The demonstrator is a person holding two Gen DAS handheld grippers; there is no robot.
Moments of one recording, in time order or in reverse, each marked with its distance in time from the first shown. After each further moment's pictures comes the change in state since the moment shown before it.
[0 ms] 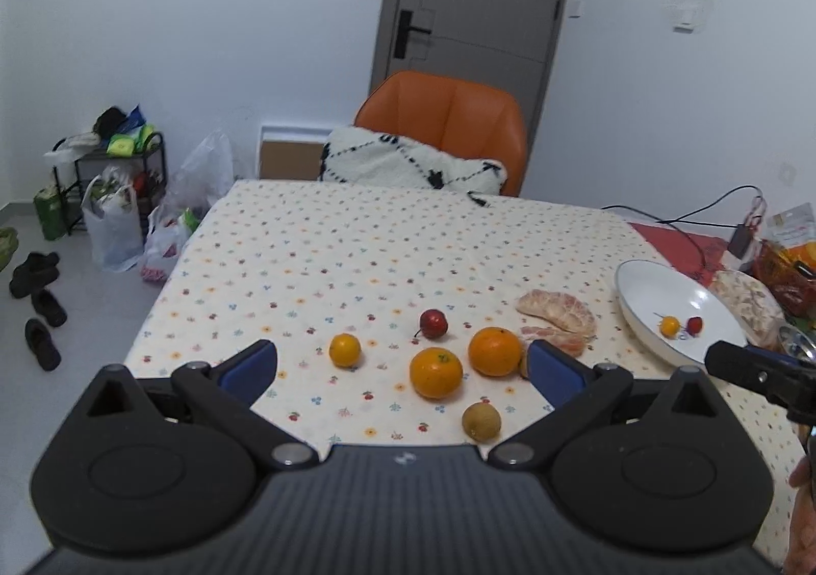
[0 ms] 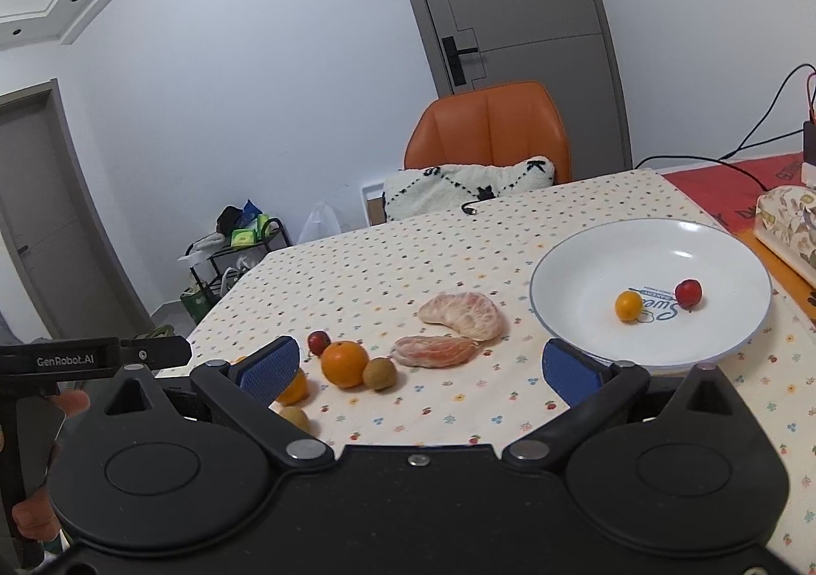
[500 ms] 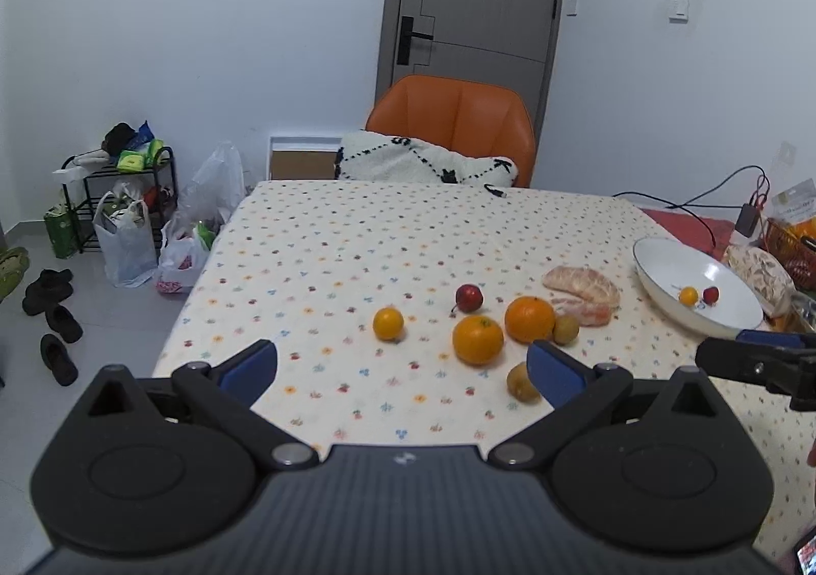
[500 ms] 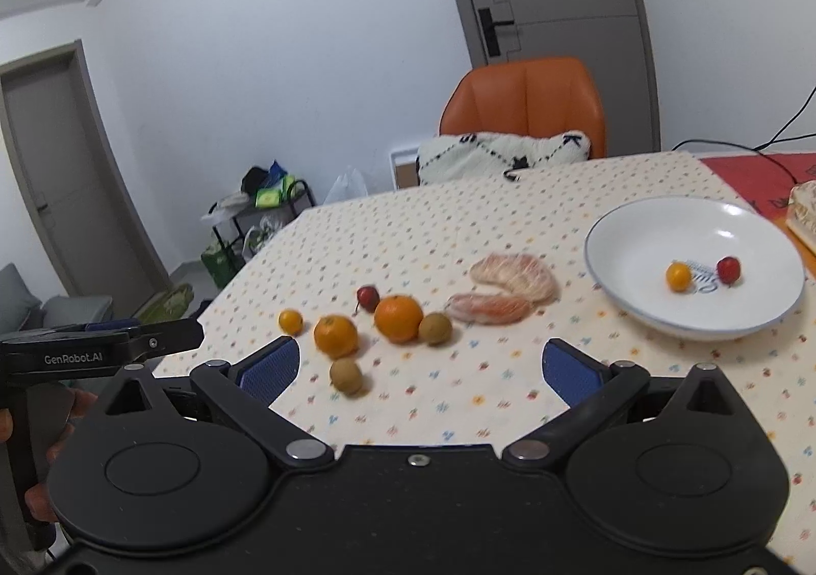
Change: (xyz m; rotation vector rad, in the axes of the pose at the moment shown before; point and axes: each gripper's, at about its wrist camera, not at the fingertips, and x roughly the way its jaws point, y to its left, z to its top) left arm -0.008 0.022 -0.028 0.037 -0.010 0.014; right arm 0.004 0.036 -0.012 -0.051 0.093 0.040
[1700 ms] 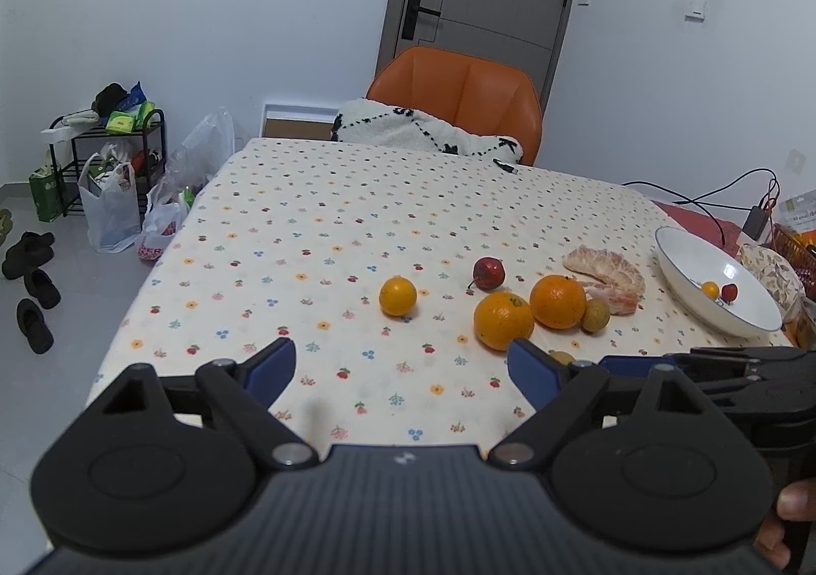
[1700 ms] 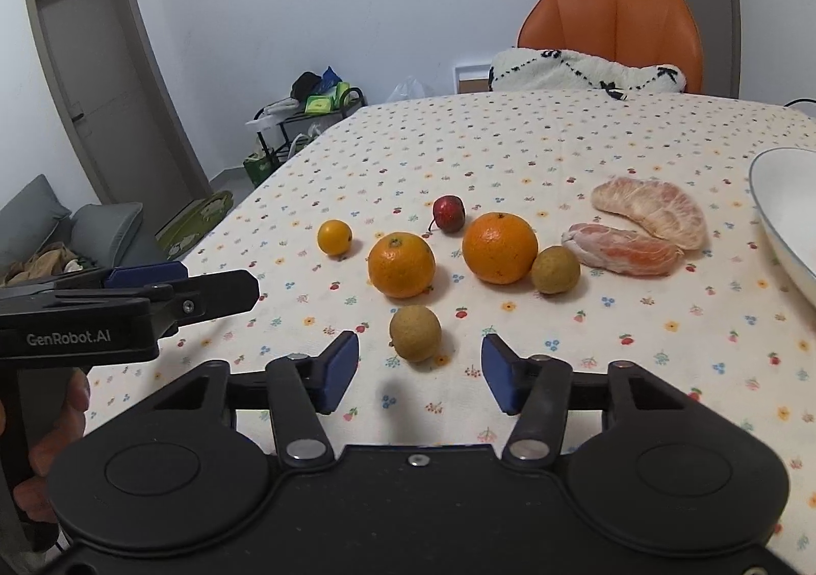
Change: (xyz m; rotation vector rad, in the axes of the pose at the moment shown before) left arm 0.048 0.019 -0.013 -0.063 0.047 -0.029; right arm 0.097 0.038 -0.016 -0.104 0.194 0.111
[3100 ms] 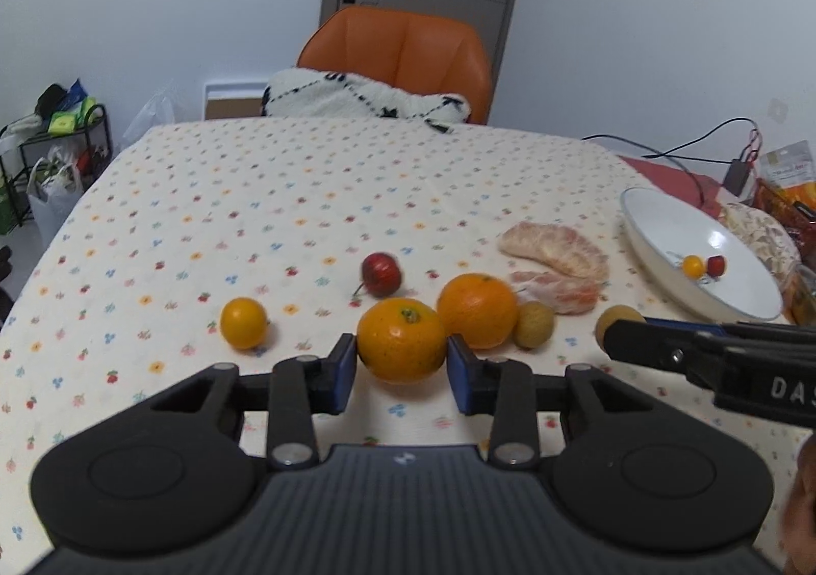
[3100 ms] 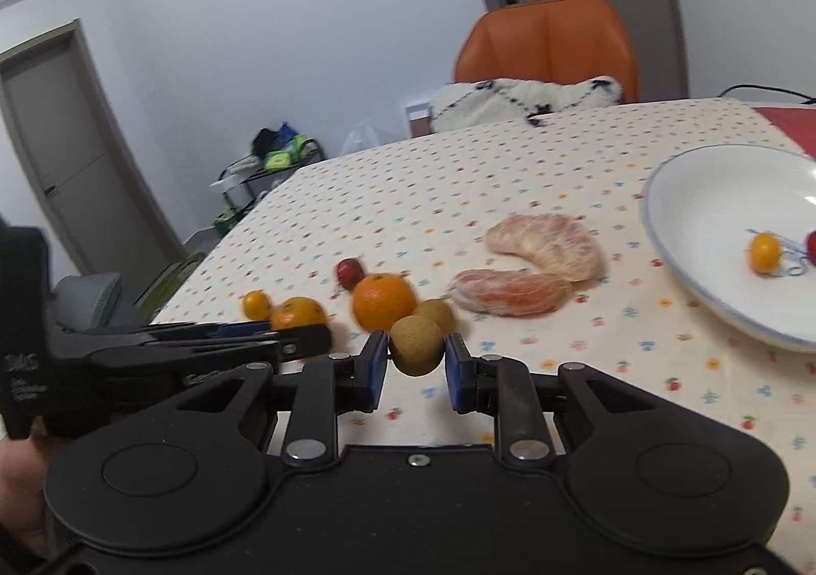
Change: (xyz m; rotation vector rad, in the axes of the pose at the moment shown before) left arm 0.068 -0.064 0.015 0.086 0.078 -0.078; right arm -0.029 -0.061 0.009 0.131 -0.103 -0.059
